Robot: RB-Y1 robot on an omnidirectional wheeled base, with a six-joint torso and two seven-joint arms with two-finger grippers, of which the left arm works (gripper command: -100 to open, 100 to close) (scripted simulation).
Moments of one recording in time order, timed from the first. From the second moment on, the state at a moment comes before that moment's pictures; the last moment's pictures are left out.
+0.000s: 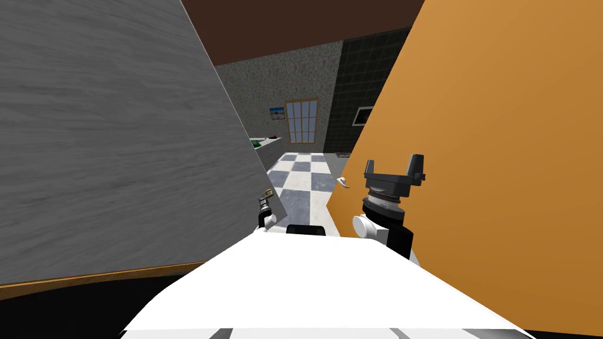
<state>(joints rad) -0.07 0.09 0.24 -0.71 0.54 -0.82 -0.31</state>
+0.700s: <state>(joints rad) -0.02 0.08 0.34 -0.77 0.61 -0.82 -0.37</state>
